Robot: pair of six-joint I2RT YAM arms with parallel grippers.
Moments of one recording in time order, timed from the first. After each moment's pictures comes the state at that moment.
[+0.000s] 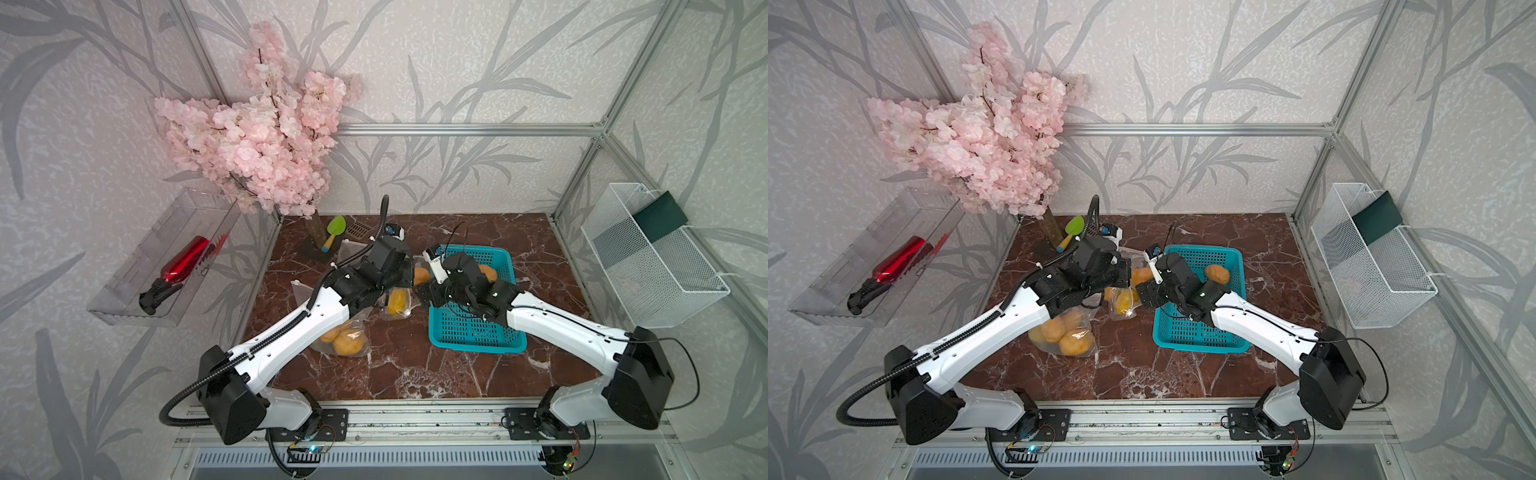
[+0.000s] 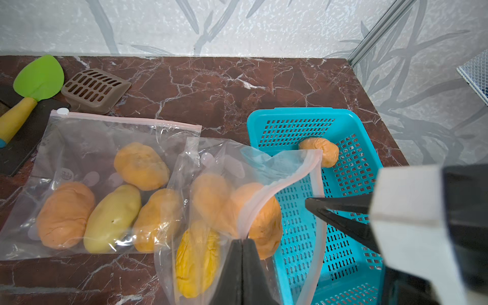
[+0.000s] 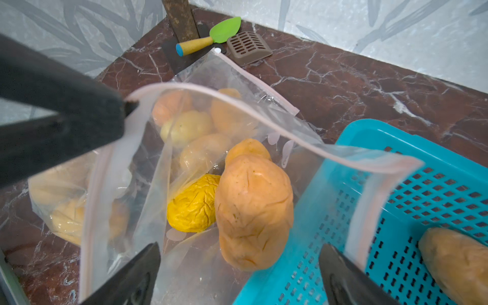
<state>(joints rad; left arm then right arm) -0.73 1.36 1.27 -0.57 -0.23 -0.49 0.79 1.41 1.07 -0.29 0.09 0.21</state>
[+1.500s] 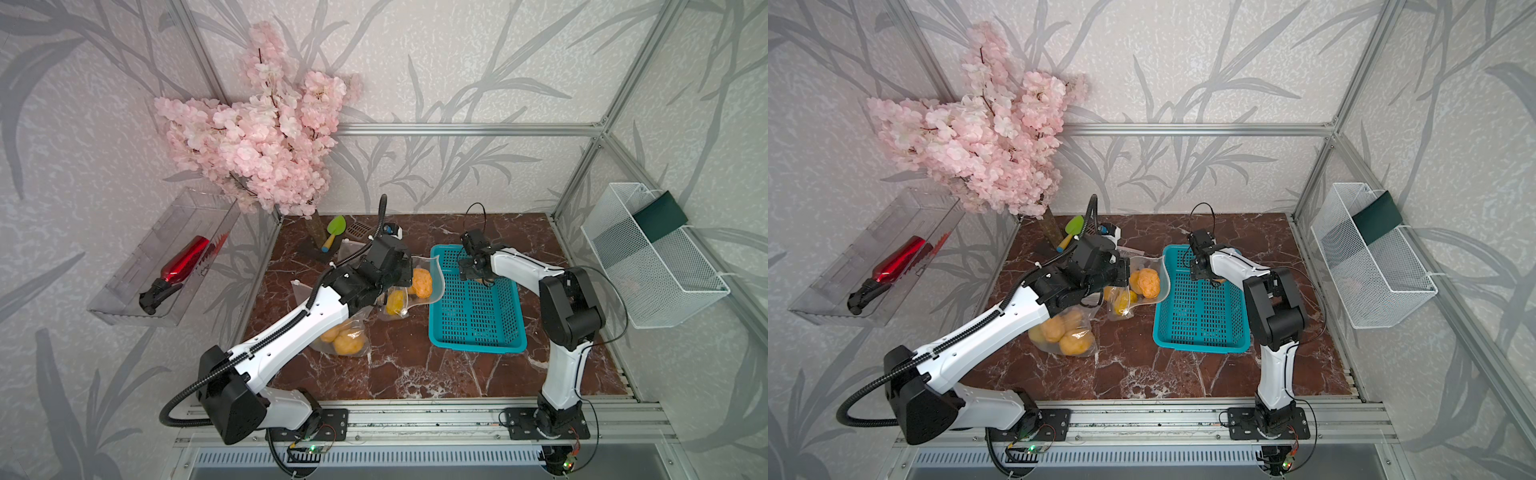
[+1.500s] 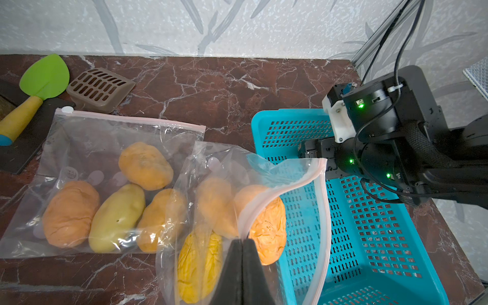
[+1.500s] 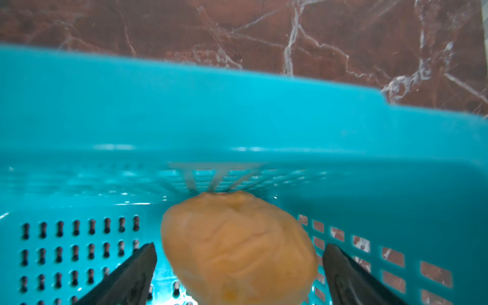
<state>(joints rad) -0.72 1.37 1.27 -0.56 -0.23 -0.49 0.36 1.97 1.39 -0.61 0.38 0.35</state>
